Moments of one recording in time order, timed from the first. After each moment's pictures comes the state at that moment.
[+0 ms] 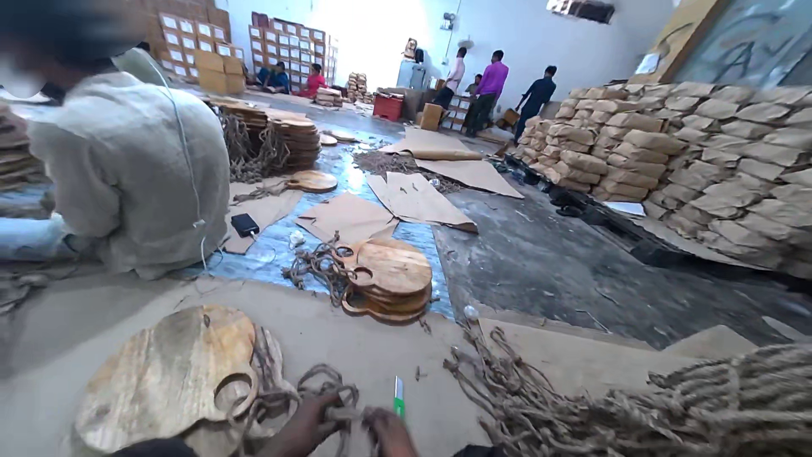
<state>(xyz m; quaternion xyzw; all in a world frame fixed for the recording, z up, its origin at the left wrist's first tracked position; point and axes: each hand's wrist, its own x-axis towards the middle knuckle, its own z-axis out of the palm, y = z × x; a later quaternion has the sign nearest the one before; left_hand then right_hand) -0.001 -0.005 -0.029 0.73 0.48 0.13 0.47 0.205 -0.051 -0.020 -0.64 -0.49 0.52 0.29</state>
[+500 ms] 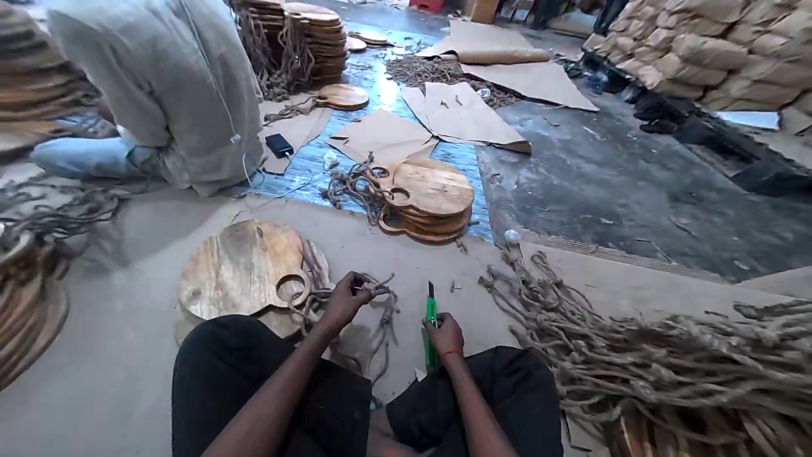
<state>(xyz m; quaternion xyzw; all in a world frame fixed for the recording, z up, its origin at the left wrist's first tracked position) -0.004 0.001 -0.019 0.49 0.56 0.38 0.55 0.252 -0.023 -0.083 -0.80 -0.44 0.36 0.17</state>
